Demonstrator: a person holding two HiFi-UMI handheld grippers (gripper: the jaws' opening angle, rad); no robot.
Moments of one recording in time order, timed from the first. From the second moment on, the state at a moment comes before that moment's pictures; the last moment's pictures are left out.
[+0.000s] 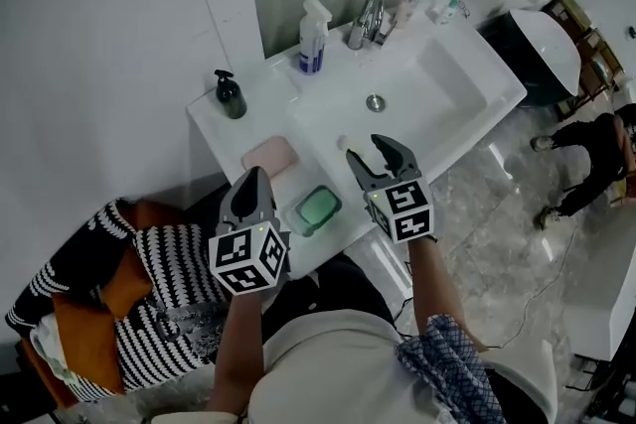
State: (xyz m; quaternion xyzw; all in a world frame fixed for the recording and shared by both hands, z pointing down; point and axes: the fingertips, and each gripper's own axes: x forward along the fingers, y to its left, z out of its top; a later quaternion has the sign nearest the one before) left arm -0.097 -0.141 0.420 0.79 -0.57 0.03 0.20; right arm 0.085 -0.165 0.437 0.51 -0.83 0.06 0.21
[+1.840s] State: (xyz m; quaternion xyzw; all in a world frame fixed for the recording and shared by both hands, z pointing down) left arm -0.077 -0.081 0.415 0.84 -0.50 0.03 0.19; right arm 0.035 -0.076 0.408 0.54 -0.84 0.06 0.10
